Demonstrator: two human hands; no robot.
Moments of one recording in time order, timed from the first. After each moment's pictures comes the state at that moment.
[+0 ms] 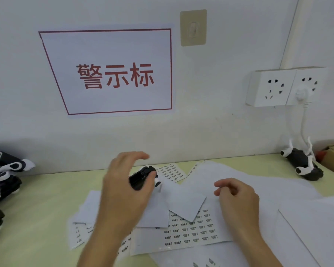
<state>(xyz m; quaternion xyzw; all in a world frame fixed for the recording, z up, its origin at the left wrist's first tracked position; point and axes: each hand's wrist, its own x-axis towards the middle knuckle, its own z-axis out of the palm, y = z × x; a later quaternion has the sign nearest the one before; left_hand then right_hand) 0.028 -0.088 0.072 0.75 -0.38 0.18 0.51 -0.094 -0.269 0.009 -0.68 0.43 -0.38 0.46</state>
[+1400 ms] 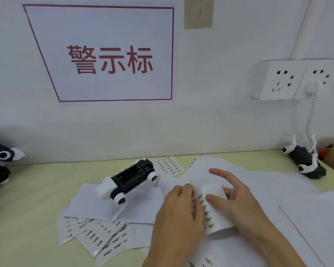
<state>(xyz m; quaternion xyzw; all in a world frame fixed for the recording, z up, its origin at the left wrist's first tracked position) -0.026 -0.153 0.001 0.83 -0.40 0.01 0.39 -0.115 -0.283 0.016 -0.71 0.26 -0.18 0.62</state>
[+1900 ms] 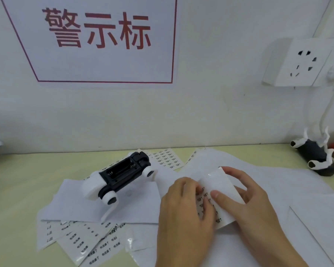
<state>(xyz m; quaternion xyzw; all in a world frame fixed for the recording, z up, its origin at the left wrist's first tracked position) -0.034 -0.169 -0.012 0.79 -0.38 0.04 0.47 -0.117 -0.276 0.007 -0.69 0.29 -0.26 0.61</state>
